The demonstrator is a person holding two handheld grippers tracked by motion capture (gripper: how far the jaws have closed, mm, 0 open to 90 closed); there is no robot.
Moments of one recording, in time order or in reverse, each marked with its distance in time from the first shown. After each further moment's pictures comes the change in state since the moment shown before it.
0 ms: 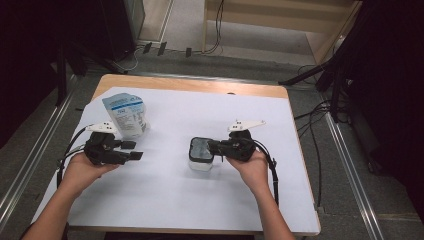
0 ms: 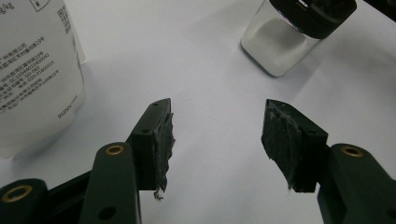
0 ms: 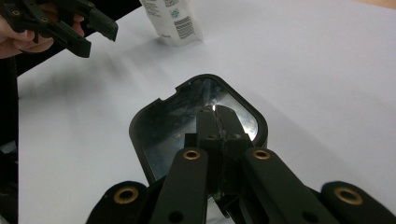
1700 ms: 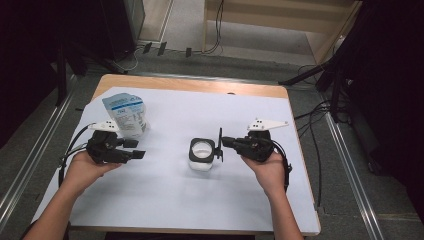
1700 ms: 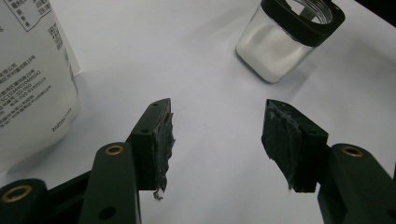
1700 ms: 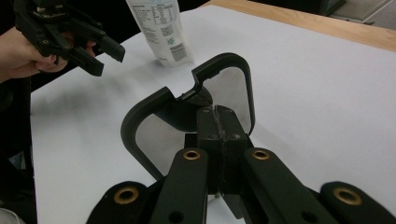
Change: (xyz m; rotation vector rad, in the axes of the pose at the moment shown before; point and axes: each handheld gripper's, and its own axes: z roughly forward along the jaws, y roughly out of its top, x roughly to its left) left arm -0.003 0.006 -0.001 -0.010 -0.001 0.010; right arm -0.001 0.002 -0.047 -0.085 -0.027 0.000
